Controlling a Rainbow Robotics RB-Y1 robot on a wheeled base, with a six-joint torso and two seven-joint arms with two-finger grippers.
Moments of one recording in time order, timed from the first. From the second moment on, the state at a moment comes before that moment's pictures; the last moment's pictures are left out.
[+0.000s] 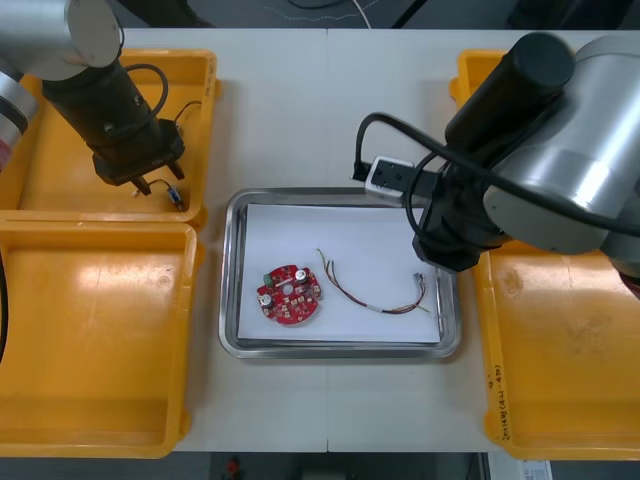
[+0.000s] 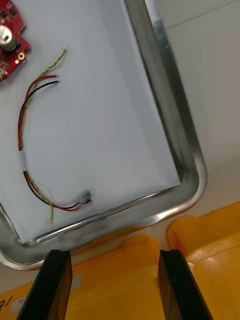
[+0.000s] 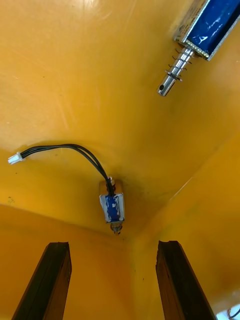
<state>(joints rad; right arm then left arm) -0.71 -0.61 0.43 -2.19 -0.66 1.91 1.79 -1.03 0.63 -0.32 -1.00 0.88 1.64 -0.84</state>
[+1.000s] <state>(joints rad) -0.82 -0.72 -0.09 -1.74 -0.72 1.92 1.78 -1.03 0.59 -0.41 -0.88 0.87 1.50 -0.87</state>
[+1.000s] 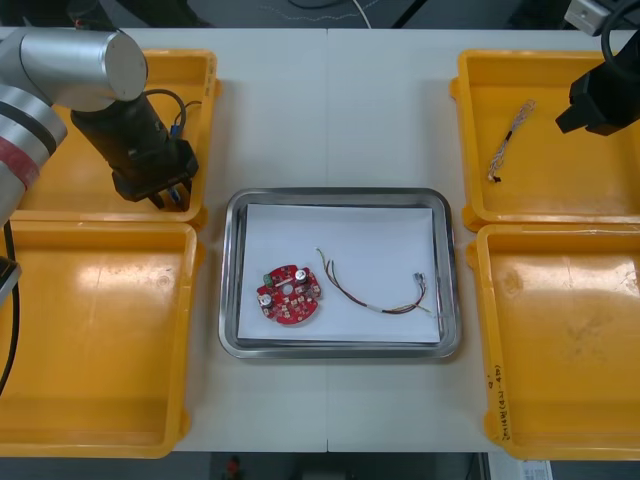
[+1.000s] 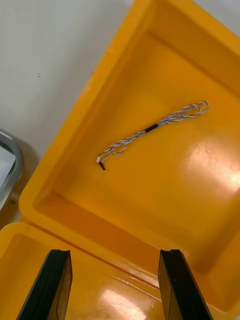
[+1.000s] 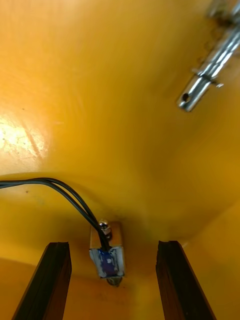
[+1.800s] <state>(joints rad) -1.06 -0.56 -0.09 -1.26 -0.36 1.84 1.36 -1.03 0.59 -0.42 -0.88 0.87 1.50 -0.87</state>
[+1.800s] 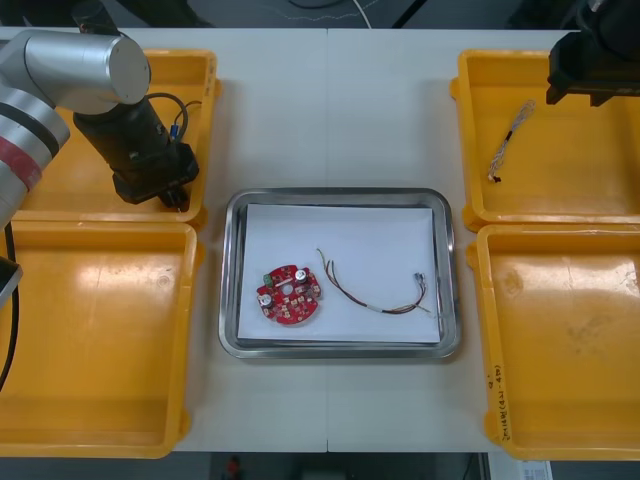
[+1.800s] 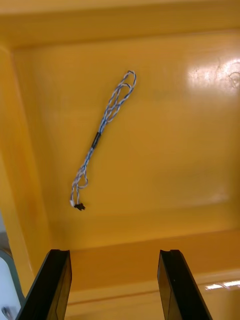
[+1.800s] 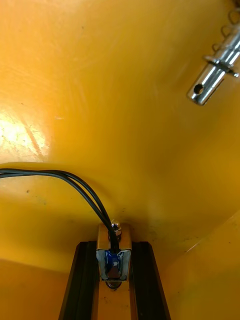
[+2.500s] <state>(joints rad) -1.15 -0.50 -0.16 -0.80 -0.29 1.44 1.20 -1.03 0.59 -0.33 -0.92 0.87 1.61 -0.90</state>
